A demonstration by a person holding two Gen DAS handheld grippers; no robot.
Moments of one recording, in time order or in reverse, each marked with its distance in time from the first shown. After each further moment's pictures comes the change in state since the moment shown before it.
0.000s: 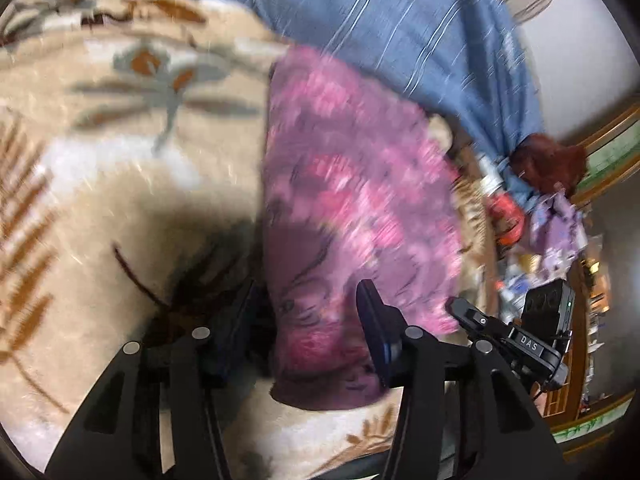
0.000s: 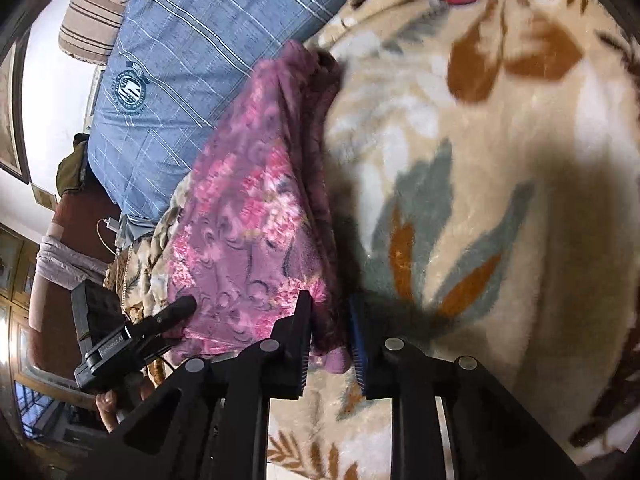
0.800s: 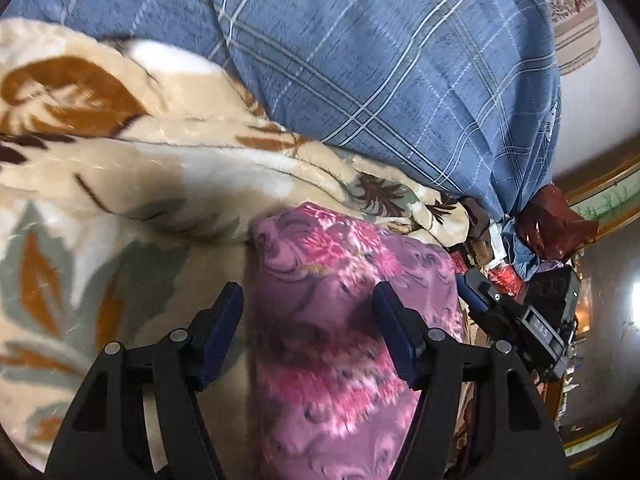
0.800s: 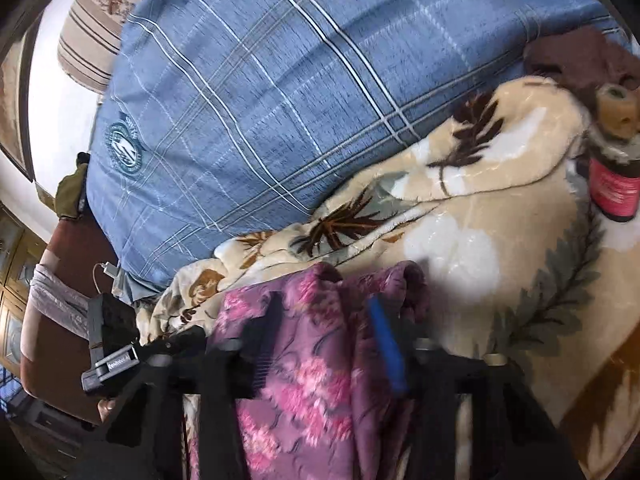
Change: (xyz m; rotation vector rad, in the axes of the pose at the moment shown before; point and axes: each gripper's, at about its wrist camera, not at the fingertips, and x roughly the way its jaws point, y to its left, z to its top) left arm 0.105 0.020 0.172 -0.063 0.064 -0.063; right arm 0.099 0.033 0.187 -0.104 -0.053 0.012
